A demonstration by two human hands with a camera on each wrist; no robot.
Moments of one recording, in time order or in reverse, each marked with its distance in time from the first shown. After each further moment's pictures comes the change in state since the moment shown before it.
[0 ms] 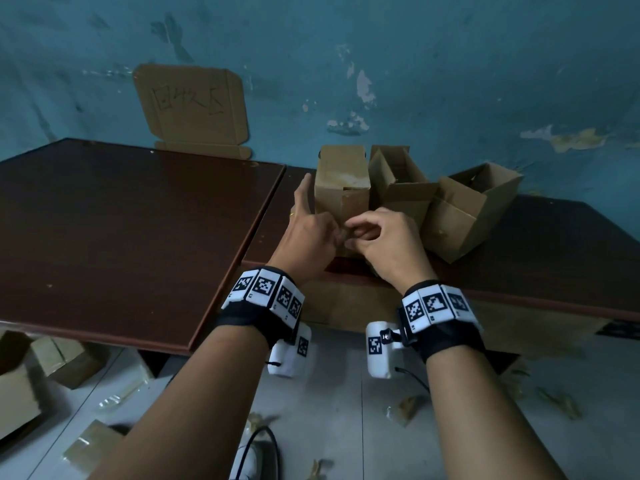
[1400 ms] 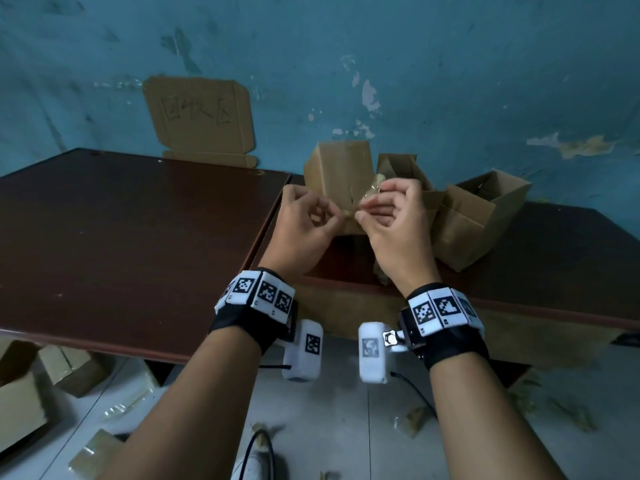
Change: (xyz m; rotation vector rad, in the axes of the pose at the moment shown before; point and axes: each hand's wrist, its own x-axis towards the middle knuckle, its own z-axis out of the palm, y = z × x) left_hand 0.005 0.025 -0.037 -0.308 0.212 -0.149; right_hand 0.009 -0.025 0.000 0.458 0.237 -0.050
